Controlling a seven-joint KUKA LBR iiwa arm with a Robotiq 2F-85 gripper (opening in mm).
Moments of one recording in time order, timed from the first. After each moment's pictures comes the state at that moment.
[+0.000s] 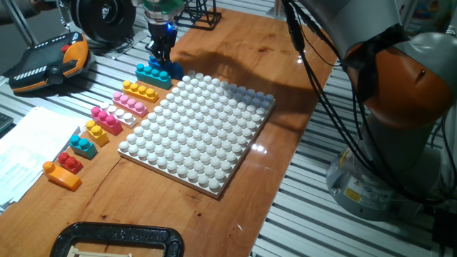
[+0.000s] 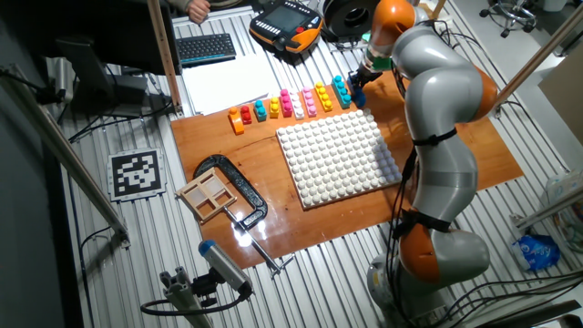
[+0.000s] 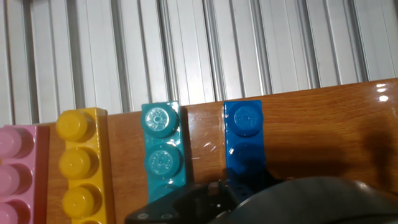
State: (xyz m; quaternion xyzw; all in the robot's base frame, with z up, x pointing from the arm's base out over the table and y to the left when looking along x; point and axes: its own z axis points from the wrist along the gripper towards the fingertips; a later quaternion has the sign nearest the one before) arm 0.726 -0.168 0.073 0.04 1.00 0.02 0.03
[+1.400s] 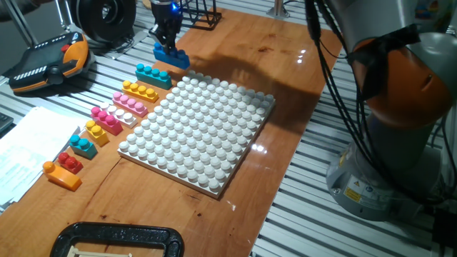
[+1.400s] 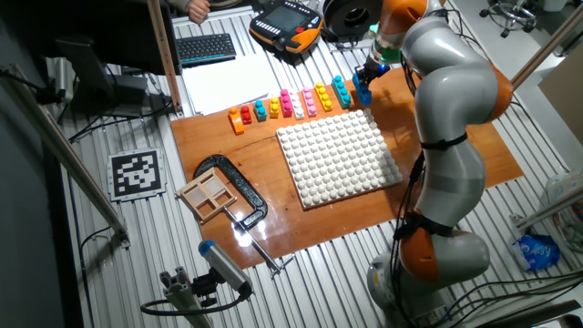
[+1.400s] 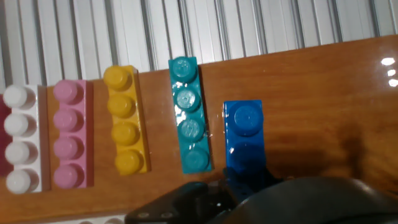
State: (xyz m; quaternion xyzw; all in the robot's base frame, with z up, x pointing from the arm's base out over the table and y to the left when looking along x) arm 0.662 -0.144 0.146 0.06 1.00 0.00 0.03
